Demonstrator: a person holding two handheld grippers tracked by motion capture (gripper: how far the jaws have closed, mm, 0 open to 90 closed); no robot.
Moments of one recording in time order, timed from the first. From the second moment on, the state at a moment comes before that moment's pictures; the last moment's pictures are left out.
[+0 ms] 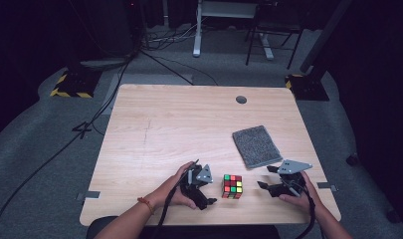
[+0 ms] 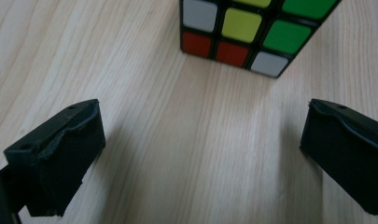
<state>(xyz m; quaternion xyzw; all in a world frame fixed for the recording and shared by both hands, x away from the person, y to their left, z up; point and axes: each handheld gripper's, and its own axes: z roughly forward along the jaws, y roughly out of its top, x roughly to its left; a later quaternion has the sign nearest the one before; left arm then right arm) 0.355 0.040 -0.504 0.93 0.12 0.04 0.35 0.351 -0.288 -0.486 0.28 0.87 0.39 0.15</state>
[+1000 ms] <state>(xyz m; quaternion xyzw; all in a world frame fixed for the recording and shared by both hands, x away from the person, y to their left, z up) 0.360 0.012 -0.503 0.93 0.10 0.03 0.35 0.349 -0.219 -0.483 0.22 0.88 0.39 0.15</state>
